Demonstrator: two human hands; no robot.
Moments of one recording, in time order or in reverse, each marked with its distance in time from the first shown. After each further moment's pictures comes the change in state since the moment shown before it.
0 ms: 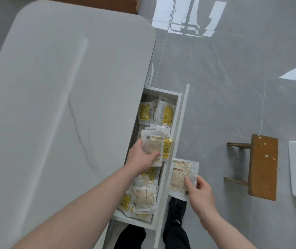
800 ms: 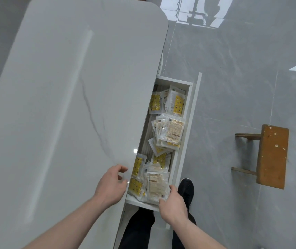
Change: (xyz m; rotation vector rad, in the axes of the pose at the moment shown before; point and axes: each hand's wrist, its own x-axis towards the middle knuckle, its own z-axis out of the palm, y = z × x) left_hand -0.085 -0.146 -0.073 0.406 0.048 -0.028; right_hand -0.056 0.061 0.100 -0.722 -0.163 0.135
